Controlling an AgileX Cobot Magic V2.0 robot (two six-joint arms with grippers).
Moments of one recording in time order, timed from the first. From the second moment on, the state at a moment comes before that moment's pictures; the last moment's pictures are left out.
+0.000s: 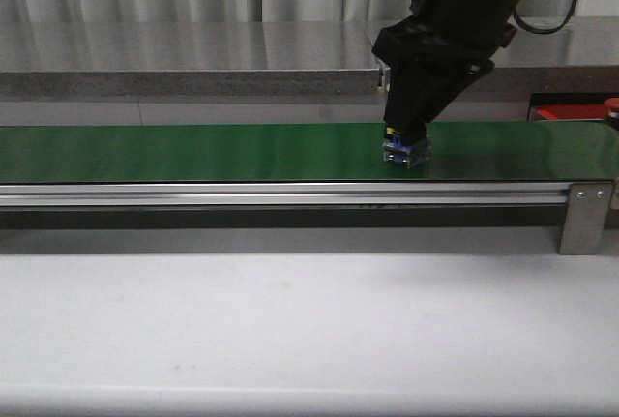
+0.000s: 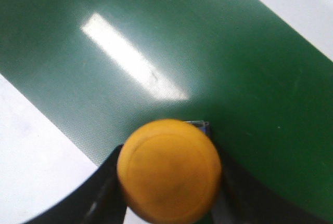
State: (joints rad) left arm -0.09 0.35 -0.64 -0.21 0.87 0.12; right arm 0.29 1.87 -1.50 0.31 0.81 -0.48
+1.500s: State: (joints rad) left arm -0.09 0.35 -0.64 -0.21 0.87 0.12; right arm -0.36 1.41 -0.89 0.33 0.53 -0.31
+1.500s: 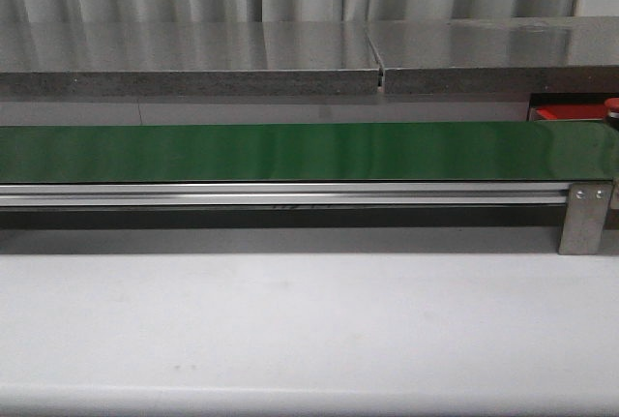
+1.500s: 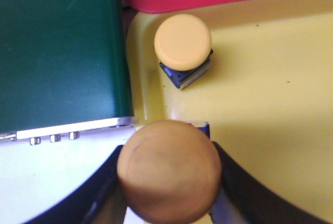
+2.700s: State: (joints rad) left arm -0.09 0.35 -0.64 -0.21 0.87 0.12; right arm -0.36 1.63 -0.88 0.36 0.43 -0.31
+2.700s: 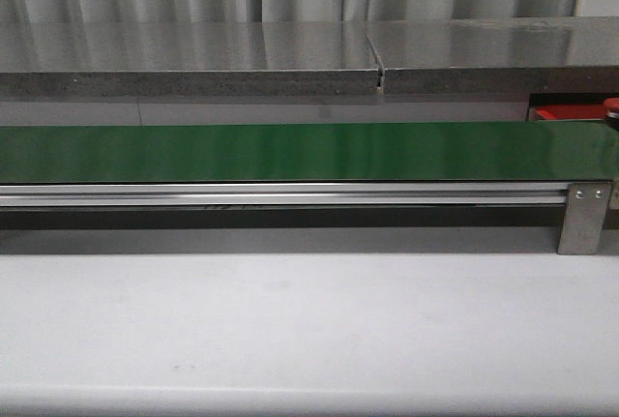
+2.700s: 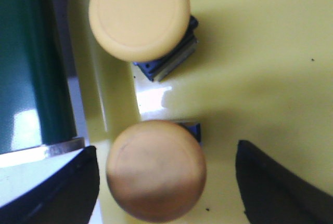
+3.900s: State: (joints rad) left arm -0.09 0.35 -0.64 -0.21 0.87 0.12; right arm -0.11 1.07 -0.86 0.28 0.60 -0.31
